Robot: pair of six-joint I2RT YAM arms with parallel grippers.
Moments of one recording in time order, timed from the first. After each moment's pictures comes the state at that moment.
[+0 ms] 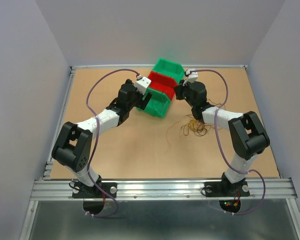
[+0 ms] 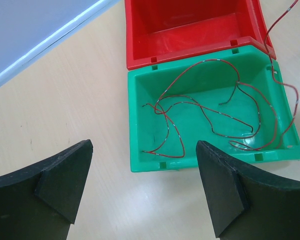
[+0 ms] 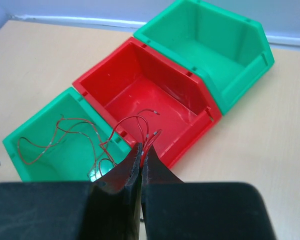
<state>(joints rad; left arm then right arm) -0.50 1.61 0.99 0.25 -0.09 0.24 0.41 1.76 1.01 0.58 0.01 0.20</state>
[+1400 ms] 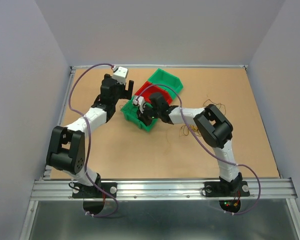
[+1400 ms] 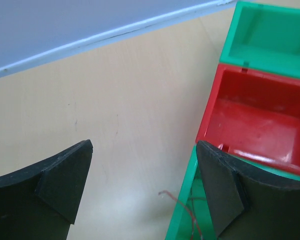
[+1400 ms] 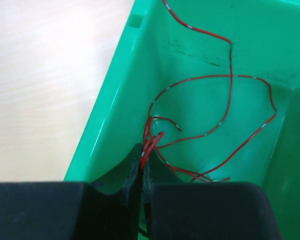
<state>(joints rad) -0.30 1.56 0.98 0.30 -0.07 0.10 0.71 2.16 1.40 0.15 -0.57 -0.24</state>
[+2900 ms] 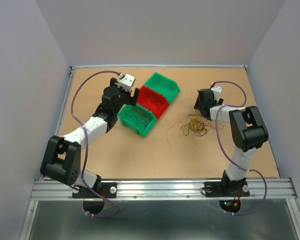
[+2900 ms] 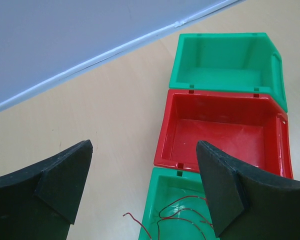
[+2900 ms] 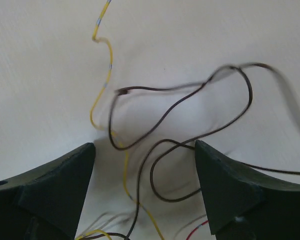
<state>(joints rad) -0.39 1.43 0.84 0.42 -0.01 0.18 0.23 1.82 0.97 0.09 0.50 0.46</state>
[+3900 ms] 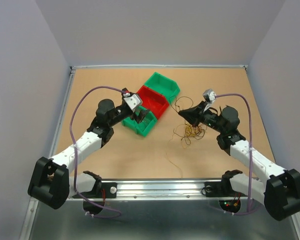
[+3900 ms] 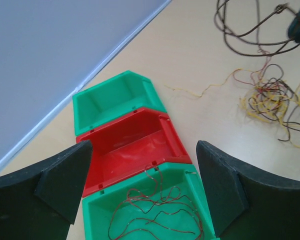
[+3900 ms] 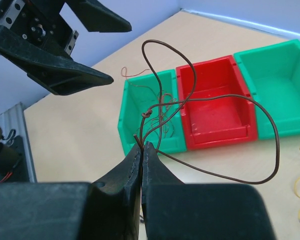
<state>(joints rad) -0.46 1.19 0.66 0.48 0.44 0.29 0.34 1.03 0.52 0.57 -0.64 0.31</state>
